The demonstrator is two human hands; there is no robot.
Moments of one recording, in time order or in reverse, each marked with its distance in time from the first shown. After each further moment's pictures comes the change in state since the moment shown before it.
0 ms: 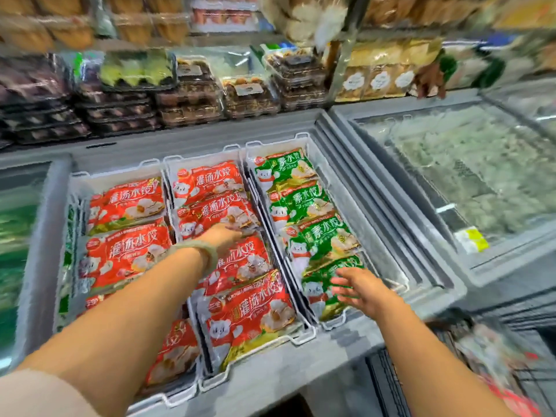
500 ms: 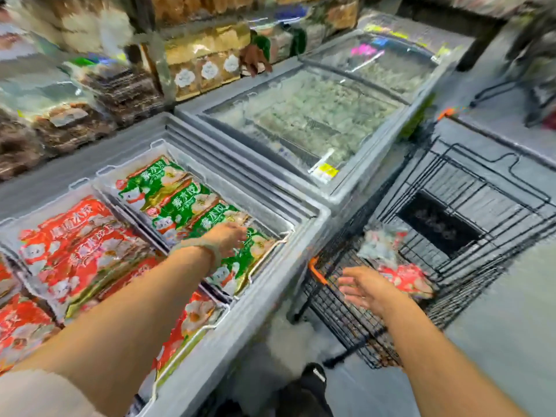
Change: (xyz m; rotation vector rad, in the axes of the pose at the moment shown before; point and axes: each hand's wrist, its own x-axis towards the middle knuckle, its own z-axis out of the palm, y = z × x) left_hand -0.068 0.063 0.221 0.138 -0.428 0.110; right_hand -0.110 0.151 -0.175 0.380 0.363 0.042
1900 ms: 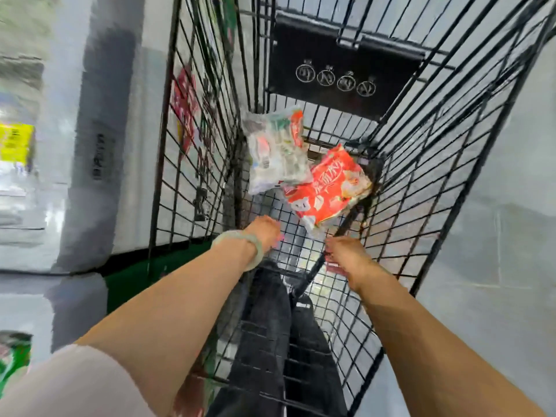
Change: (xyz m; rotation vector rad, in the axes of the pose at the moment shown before) left_hand 0.338 -0.061 0.505 0.856 -0.474 -0.340; right_hand 0.315 0.110 -0.255 0.446 0.285 0.536
